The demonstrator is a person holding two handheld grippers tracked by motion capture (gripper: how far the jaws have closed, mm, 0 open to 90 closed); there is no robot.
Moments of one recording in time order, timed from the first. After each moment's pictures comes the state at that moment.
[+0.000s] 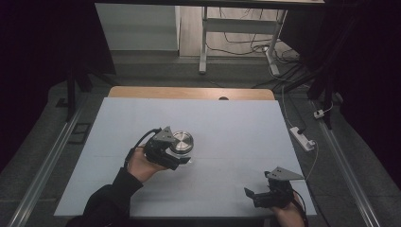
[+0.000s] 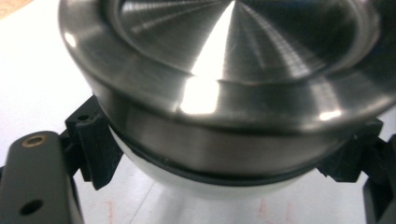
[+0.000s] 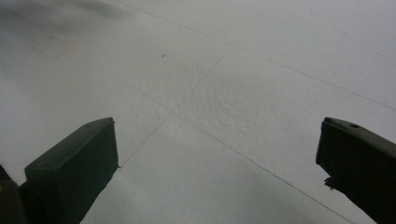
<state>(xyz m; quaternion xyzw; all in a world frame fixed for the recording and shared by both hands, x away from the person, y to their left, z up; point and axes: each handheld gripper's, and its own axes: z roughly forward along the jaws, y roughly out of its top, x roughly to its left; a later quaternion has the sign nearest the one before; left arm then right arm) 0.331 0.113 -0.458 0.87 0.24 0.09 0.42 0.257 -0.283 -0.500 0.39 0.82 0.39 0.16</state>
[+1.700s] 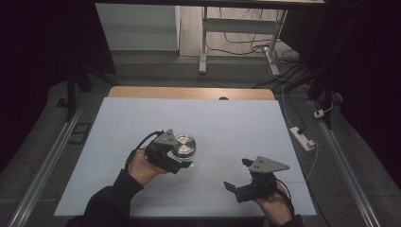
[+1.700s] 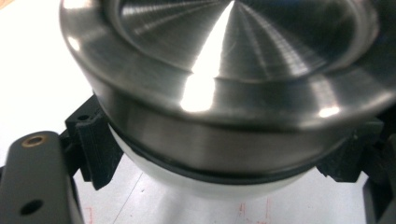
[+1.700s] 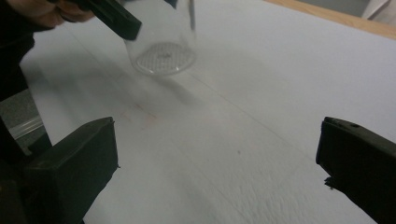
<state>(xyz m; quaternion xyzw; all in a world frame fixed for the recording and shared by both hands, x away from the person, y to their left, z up) 0.323 0.108 -0.455 0.88 0.22 0.08 0.42 0.262 -0.220 -0.454 0.28 0.82 0.47 0.15</state>
